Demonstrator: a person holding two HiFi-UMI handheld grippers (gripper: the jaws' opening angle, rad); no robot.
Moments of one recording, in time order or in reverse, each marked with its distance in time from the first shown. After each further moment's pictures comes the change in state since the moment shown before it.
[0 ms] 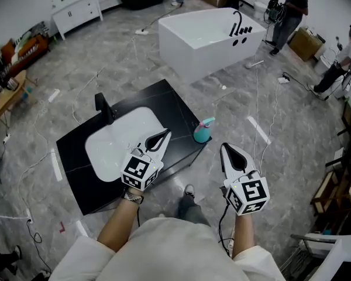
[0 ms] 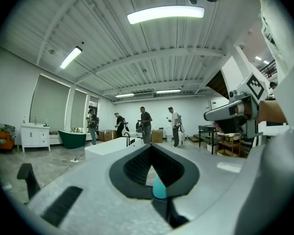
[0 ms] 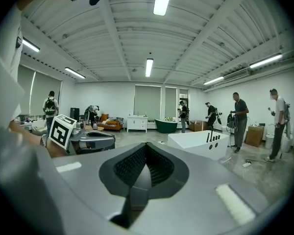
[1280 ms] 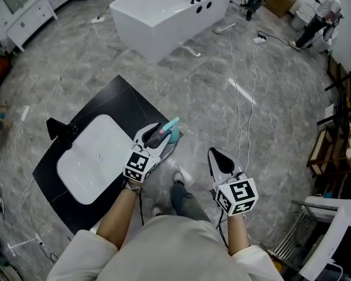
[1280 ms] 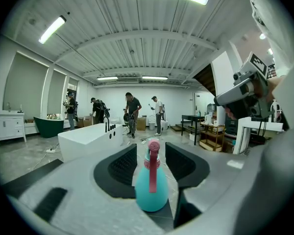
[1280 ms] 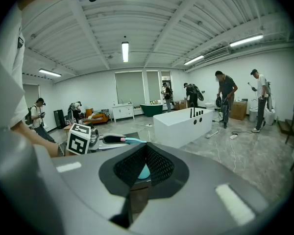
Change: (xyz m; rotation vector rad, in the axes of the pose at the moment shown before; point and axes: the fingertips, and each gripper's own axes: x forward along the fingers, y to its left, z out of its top) left arm 0.181 -0.035 -0.122 0.003 0.150 -0.224; right arm 0.018 -0.115 -0.104 0.197 0.173 -0.138
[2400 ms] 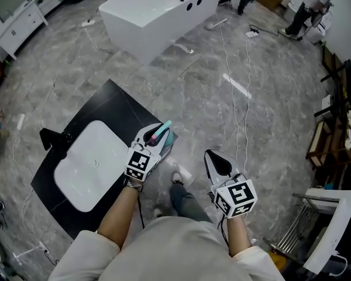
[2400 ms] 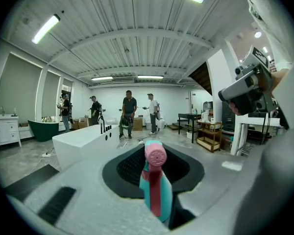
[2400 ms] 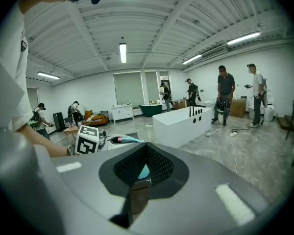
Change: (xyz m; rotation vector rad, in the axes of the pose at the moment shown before) left arm 0.036 -0.002 0.001 0.045 0.003 -0.042; right arm 0.002 -0.009 -0.001 0.027 -0.004 -0.001
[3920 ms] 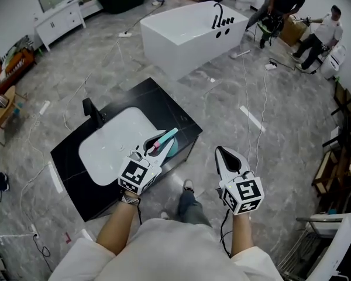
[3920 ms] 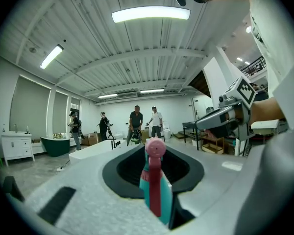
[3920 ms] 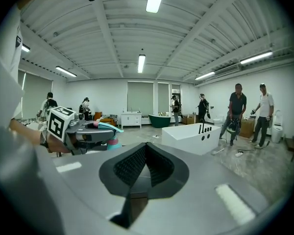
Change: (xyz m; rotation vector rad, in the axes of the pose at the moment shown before) left arm -0.228 -0.064 0.096 0.073 -0.132 0.096; right arm -0.079 0.130 0.024 -0.157 -0.127 0.063
